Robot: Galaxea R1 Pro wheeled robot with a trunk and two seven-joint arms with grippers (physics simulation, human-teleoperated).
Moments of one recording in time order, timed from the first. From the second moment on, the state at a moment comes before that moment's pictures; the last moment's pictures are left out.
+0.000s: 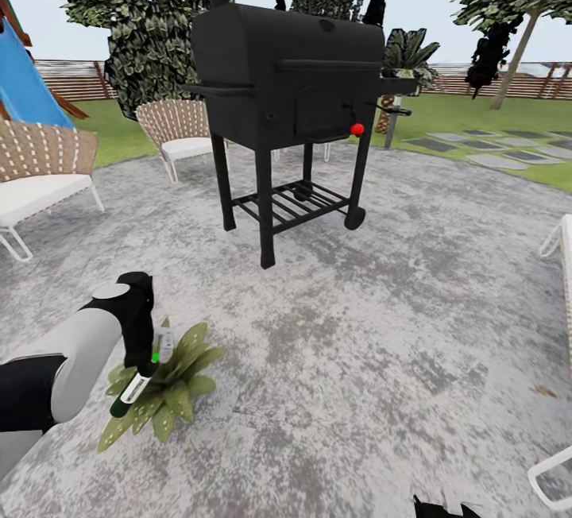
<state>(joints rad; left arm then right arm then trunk) -1.20 0.15 0.05 -0.28 -1.62 0.27 -1.57 -0.37 -0.06 -0.73 -0.25 0.57 -0.23 0.05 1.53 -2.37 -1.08</state>
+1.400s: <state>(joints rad) -1.26 0.11 0.19 -0.16 -1.72 0.88 -1.56 -0.37 -0.06 -0.73 -0.25 0.57 -0.23 0.05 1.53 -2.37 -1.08</state>
